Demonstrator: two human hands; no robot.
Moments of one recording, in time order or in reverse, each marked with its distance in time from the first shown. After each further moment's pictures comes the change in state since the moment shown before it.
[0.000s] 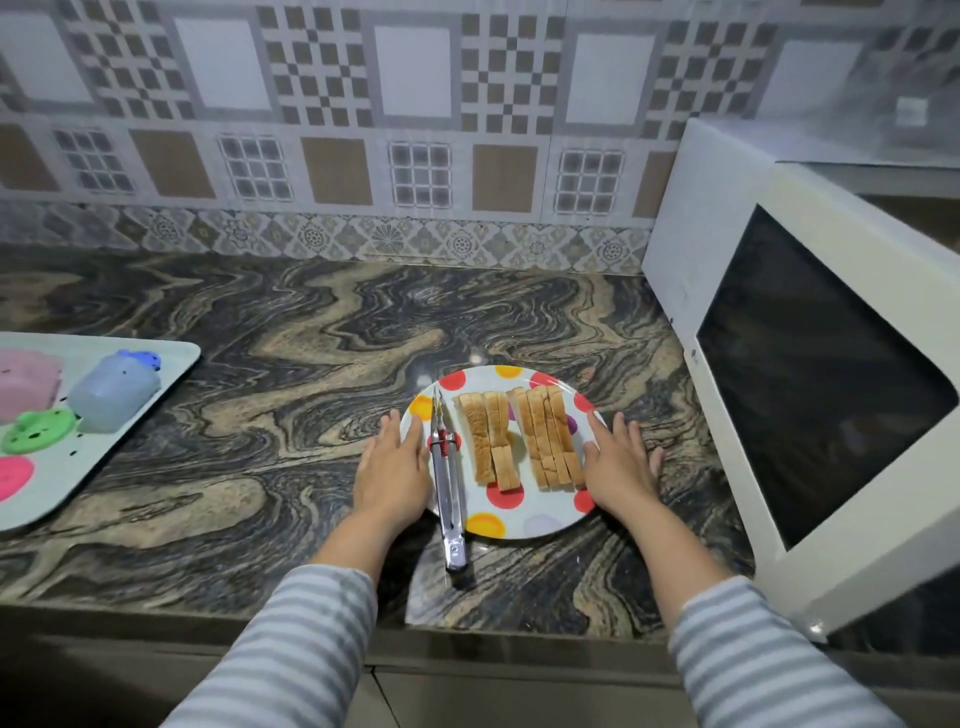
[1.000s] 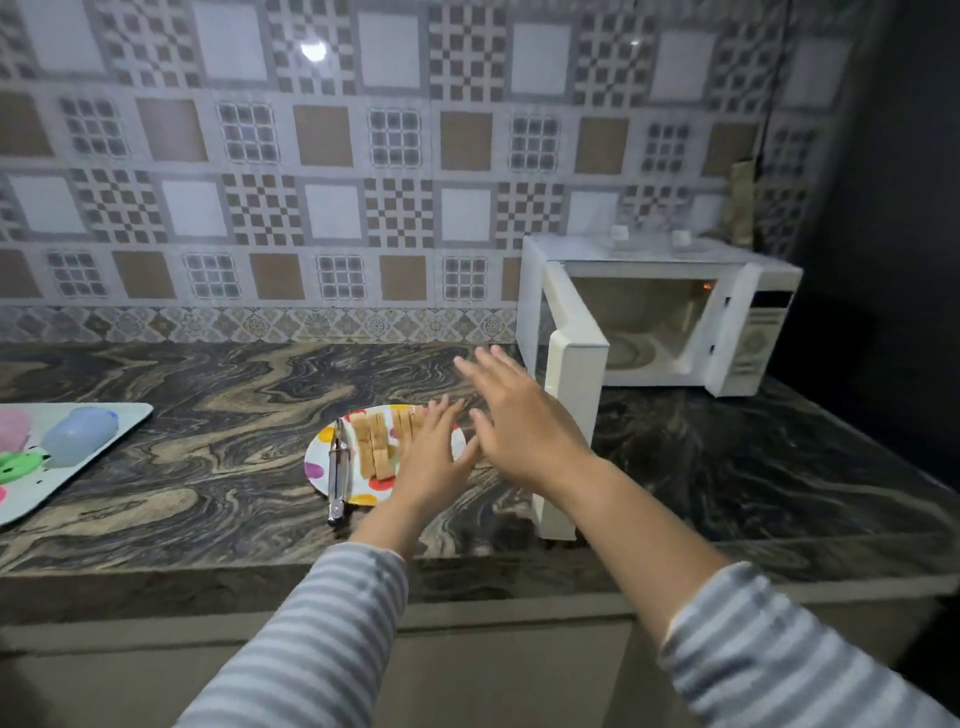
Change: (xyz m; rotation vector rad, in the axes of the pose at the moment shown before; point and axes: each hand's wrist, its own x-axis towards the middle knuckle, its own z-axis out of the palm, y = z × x) left_hand -0.139 0.202 -0.017 -0.368 0.151 0.379; right_hand -0.215 0.032 -0.182 -0.003 0.384 -0.709
